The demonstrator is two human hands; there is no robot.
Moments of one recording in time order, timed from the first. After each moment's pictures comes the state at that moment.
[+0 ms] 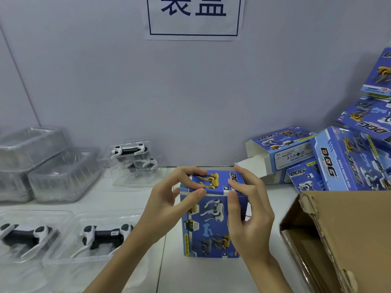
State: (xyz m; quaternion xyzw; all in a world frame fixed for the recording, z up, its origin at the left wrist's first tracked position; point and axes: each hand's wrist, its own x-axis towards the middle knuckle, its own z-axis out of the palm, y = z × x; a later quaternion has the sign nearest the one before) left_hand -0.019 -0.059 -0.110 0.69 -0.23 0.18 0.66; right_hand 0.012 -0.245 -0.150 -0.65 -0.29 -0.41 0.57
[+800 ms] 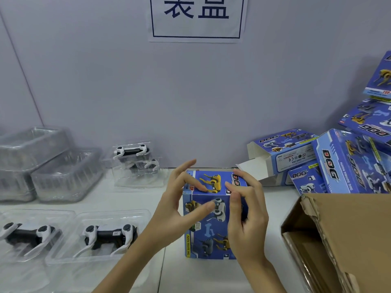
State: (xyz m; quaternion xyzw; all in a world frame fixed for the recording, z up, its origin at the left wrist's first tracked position) left_hand -0.019 -0.066 -0.121 0.73 -0.22 0.21 0.61; right_hand 0.015 -0.236 -0.156 -0.65 -0.28 -0.40 0.58
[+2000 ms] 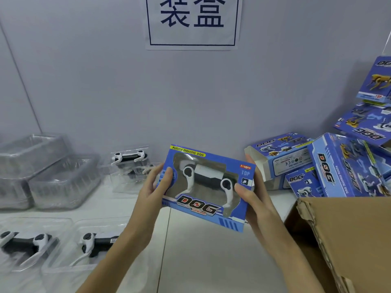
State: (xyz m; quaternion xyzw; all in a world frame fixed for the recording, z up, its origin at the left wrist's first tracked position) left_hand -0.006 -0.044 -0.107 0.67 0.03 0.17 0.72; right_hand 0.032 -0.279 -0.122 -0.58 -0.22 0.04 0.79
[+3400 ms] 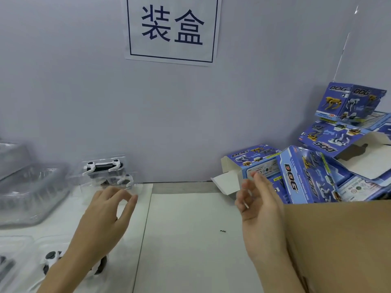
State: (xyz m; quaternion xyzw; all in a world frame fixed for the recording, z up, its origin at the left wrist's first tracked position) left_hand -0.017 0.004 -0.119 0.92 0.00 0.30 0.26; right_hand 0.000 -0.290 -0.076 -0.40 -0.03 -0.15 0.91
